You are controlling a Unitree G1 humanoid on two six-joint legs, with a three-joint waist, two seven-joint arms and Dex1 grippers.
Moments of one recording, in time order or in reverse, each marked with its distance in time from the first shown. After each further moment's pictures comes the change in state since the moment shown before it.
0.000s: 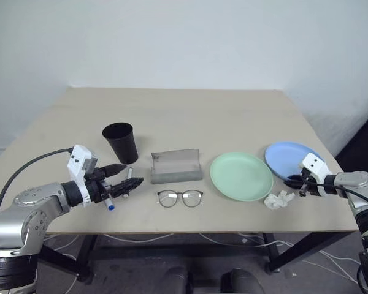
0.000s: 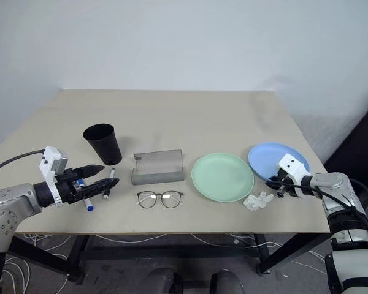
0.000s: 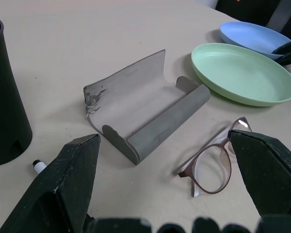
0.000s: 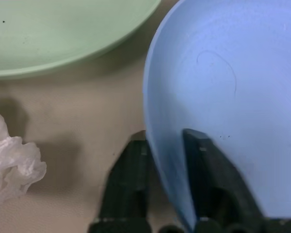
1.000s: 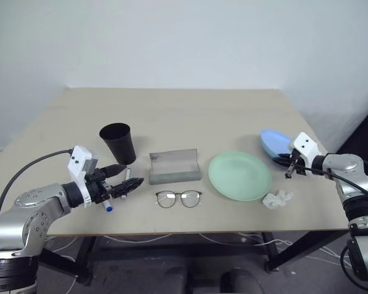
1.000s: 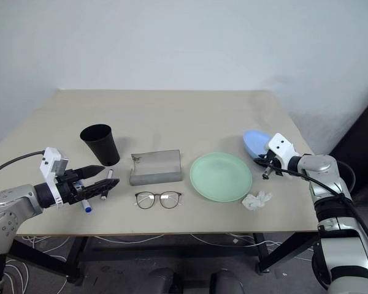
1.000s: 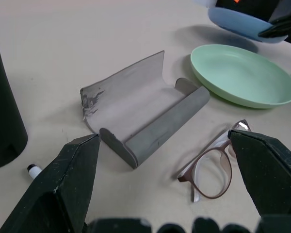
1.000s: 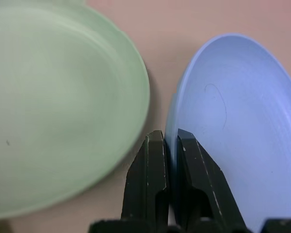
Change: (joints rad) left arm 0.016 -0.010 0.000 -0.001 -0.003 -0.015 0.011; right arm -0.076 0.078 -0.029 -0.144 0.011 -0.015 -0.041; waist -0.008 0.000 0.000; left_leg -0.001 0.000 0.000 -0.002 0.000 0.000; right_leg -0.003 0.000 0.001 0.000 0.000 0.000
